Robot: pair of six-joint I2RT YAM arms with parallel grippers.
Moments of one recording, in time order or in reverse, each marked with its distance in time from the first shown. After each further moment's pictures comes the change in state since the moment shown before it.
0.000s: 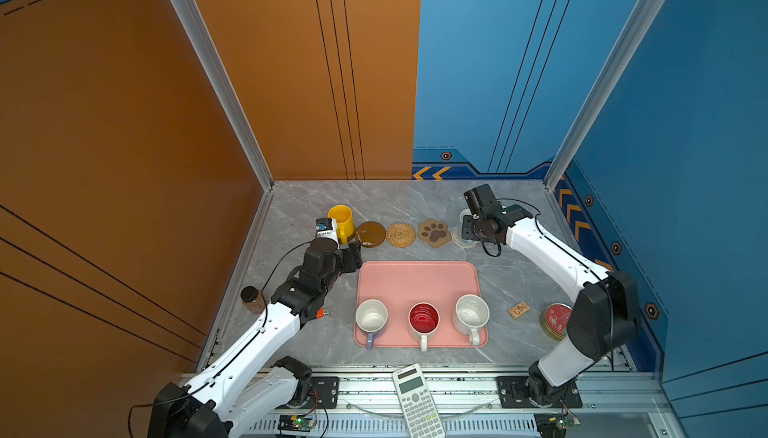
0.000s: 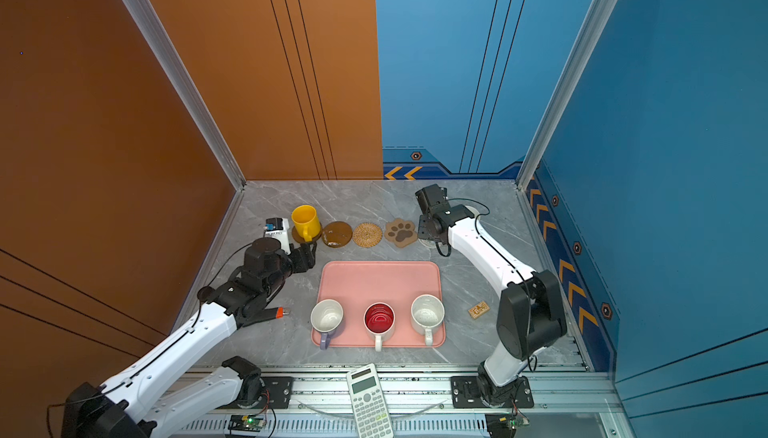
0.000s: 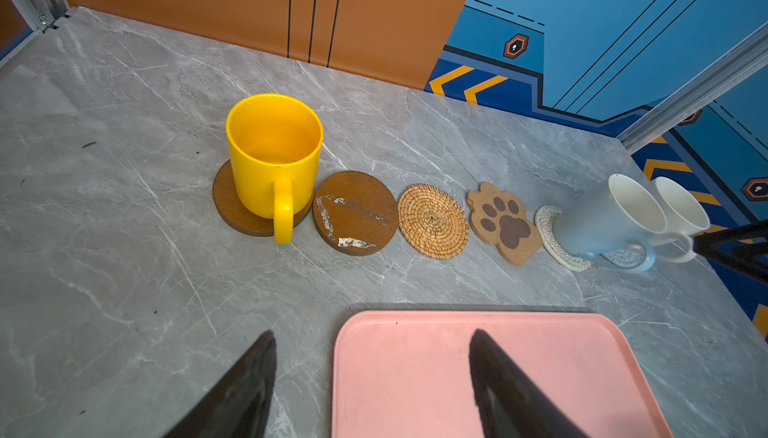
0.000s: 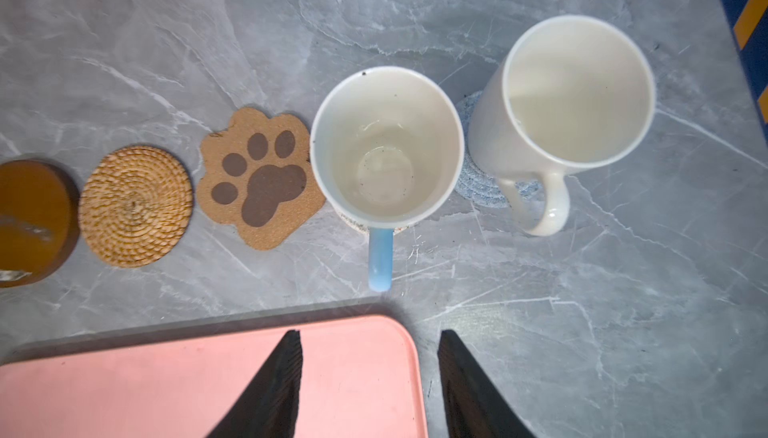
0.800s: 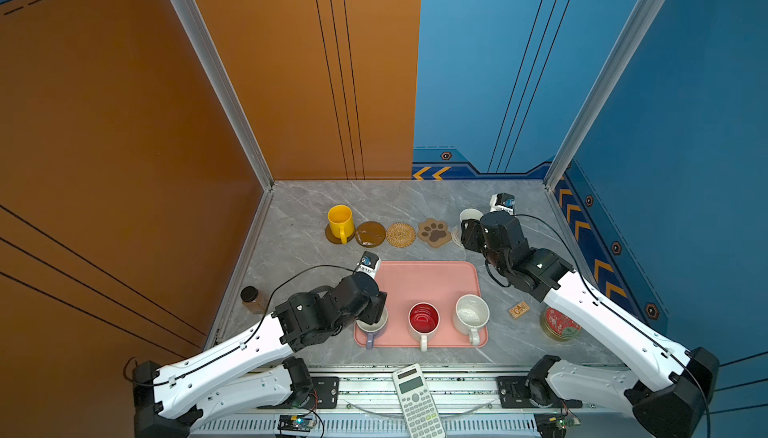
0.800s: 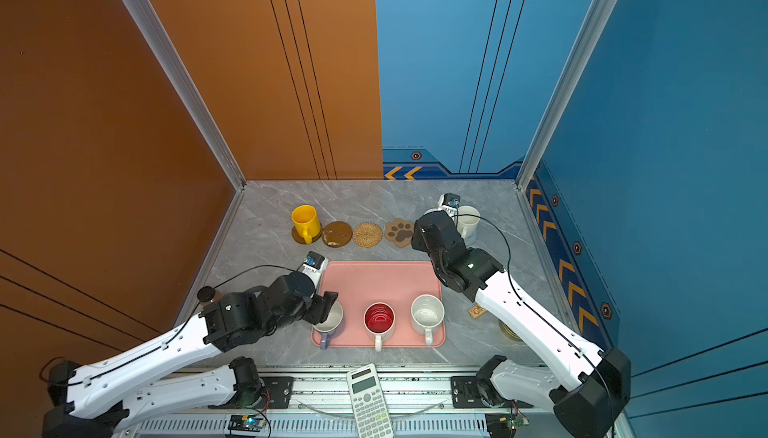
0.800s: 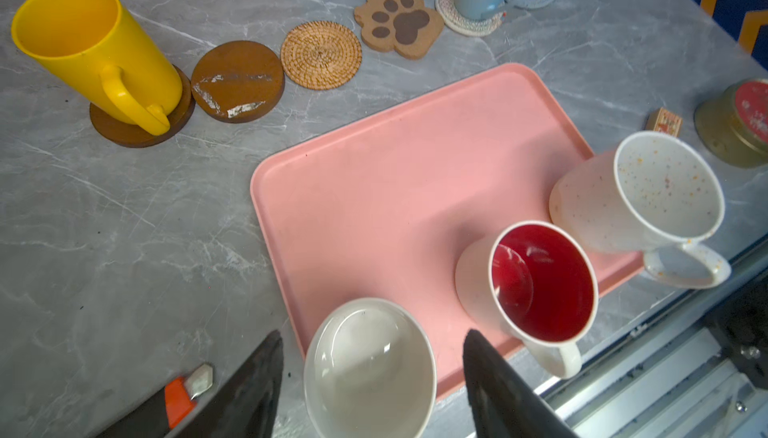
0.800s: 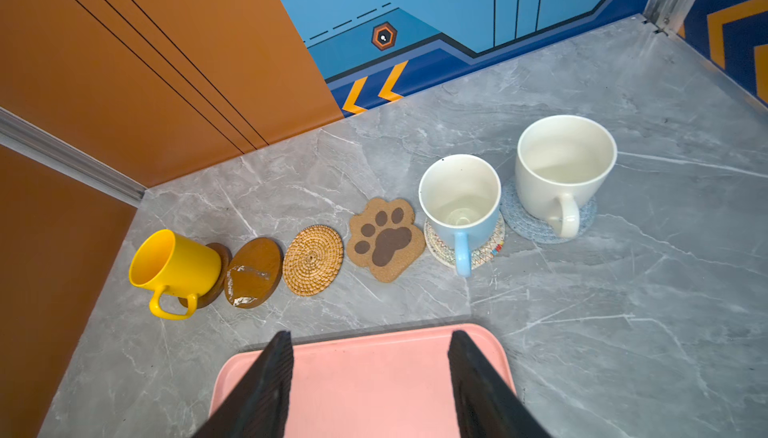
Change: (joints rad) left arm -0.631 -0.065 0.198 -0.658 -0.201 -0.069; right arm 0.210 -0.420 -0.283 0.278 0.164 0.178
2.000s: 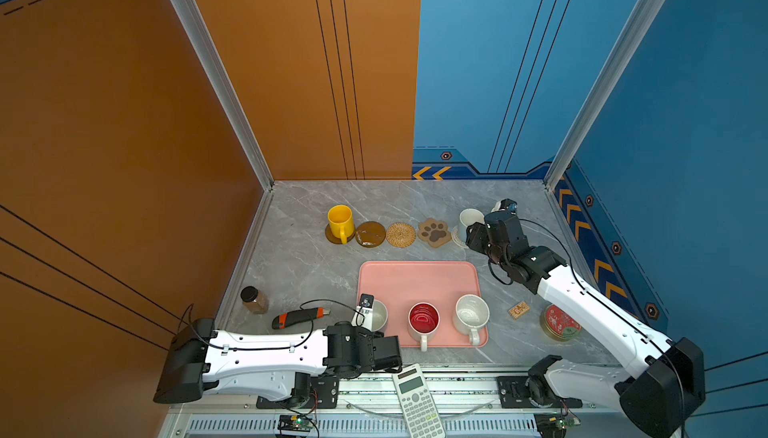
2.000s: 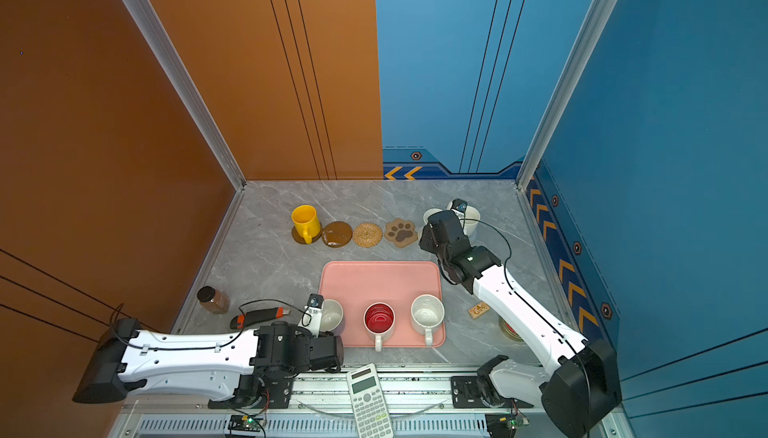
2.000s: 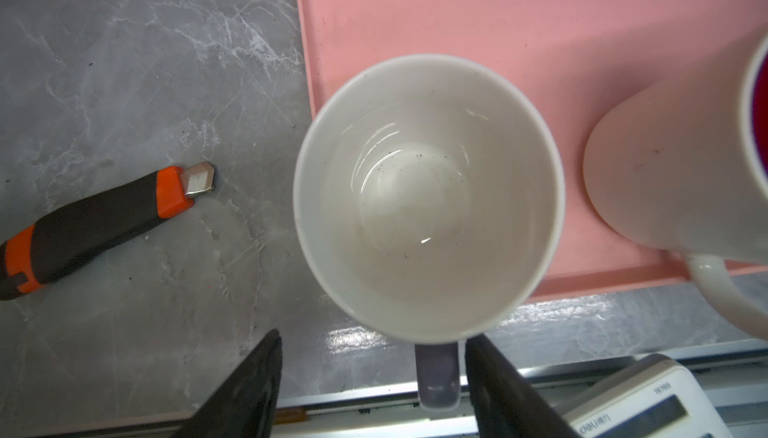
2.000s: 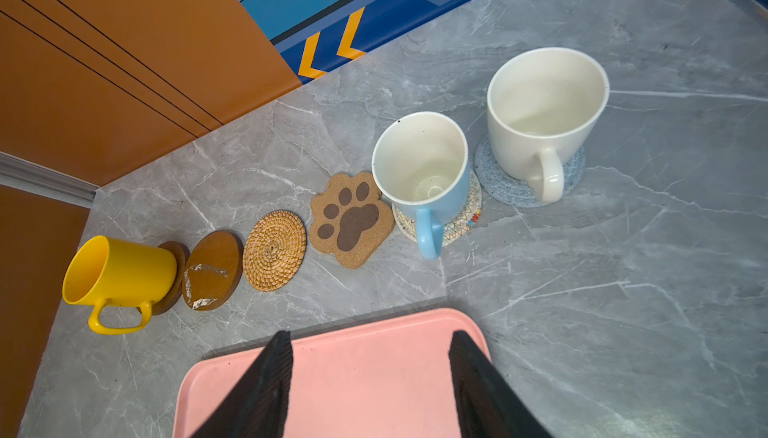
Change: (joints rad) left arm -0.359 0.216 -0.163 -0.211 -0.170 -0.699; right arm -0.137 0.056 -0.081 0.046 -0.142 0.036
